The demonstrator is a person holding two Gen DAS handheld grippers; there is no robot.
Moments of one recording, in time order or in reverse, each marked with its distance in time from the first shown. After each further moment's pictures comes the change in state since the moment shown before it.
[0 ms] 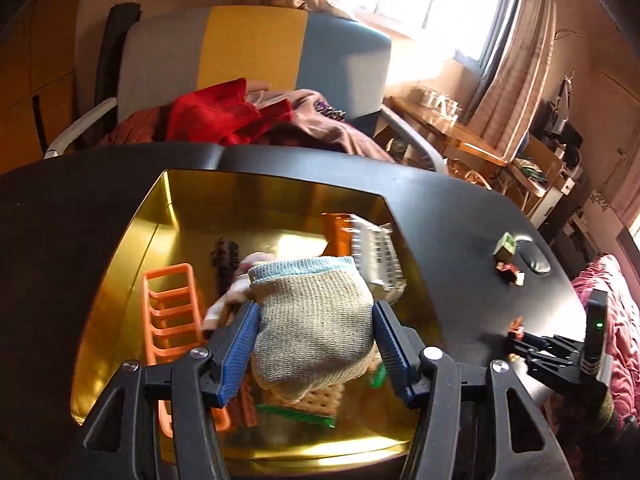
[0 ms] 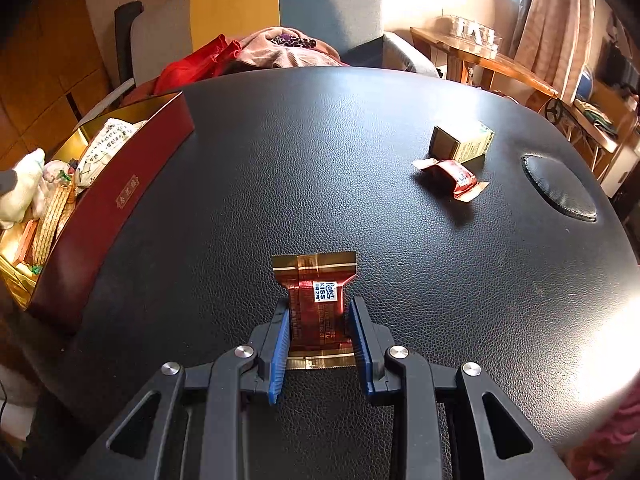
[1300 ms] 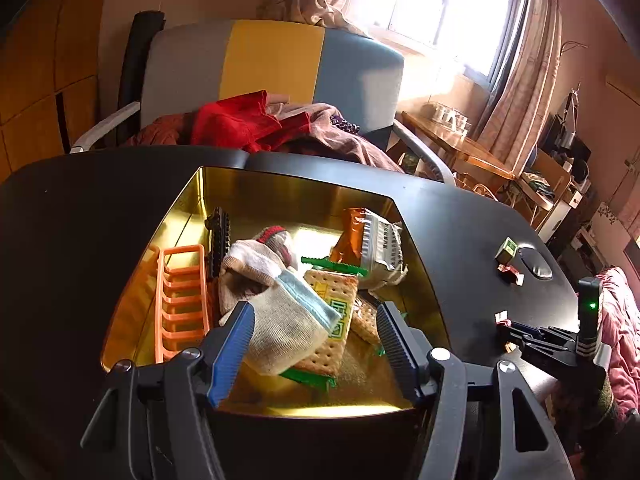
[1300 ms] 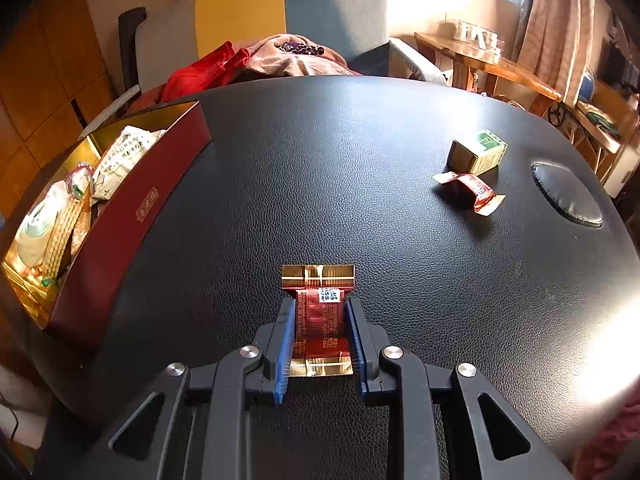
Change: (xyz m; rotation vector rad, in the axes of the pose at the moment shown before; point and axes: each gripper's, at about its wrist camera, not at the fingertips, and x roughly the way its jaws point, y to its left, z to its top) left arm -0.048 0.003 -0.031 -0.037 -0.064 0.028; right arm -0.004 0.025 0.009 -0.001 -0.022 0.014
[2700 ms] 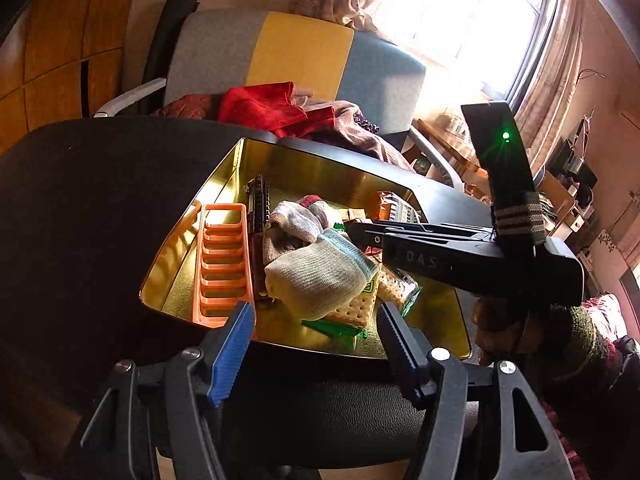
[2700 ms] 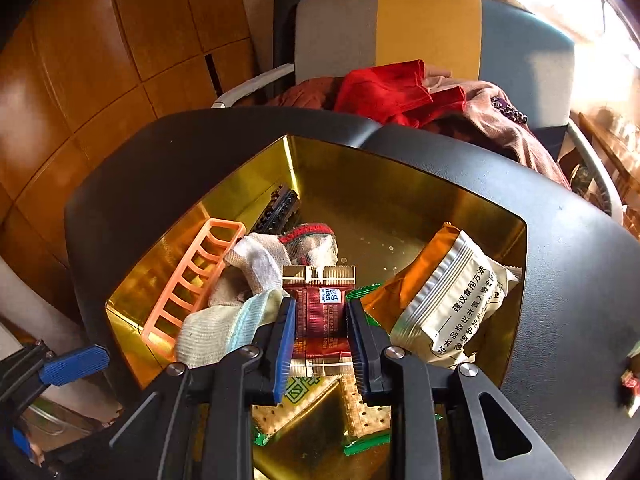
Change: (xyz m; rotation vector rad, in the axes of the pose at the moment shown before) left arm -0.024 0.034 -0.034 -0.104 0.006 0.002; right arm 0.017 0.235 0.096 -0.317 -0.026 0.335
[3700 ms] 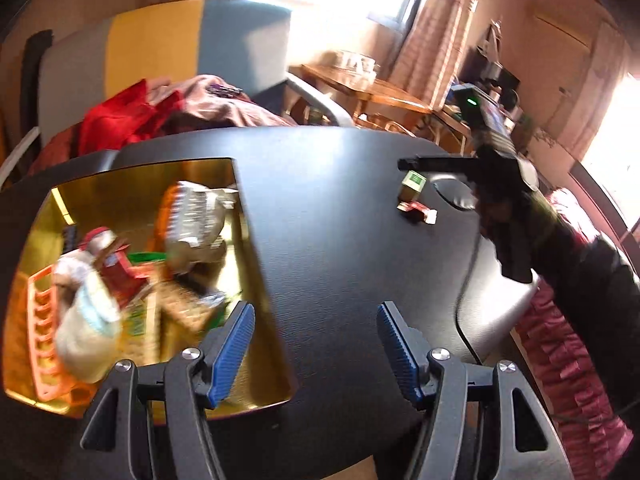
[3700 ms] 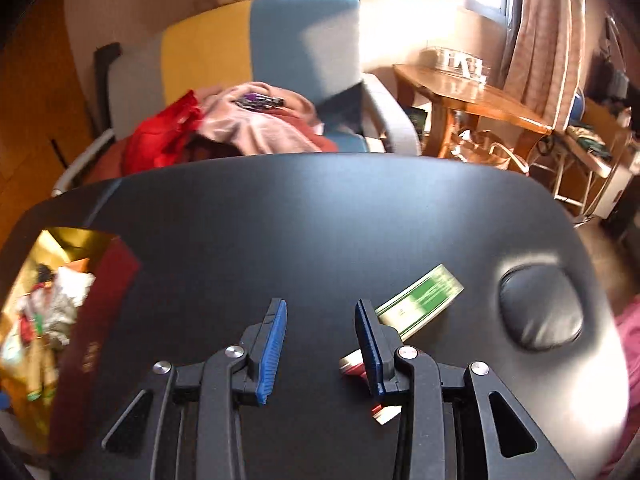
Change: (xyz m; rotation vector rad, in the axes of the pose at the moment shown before) left arm 0.062 -0.171 0.008 0.342 0.174 -0.230; right arm -0.095 -0.297 -0.049 0.324 -0.041 -0.409
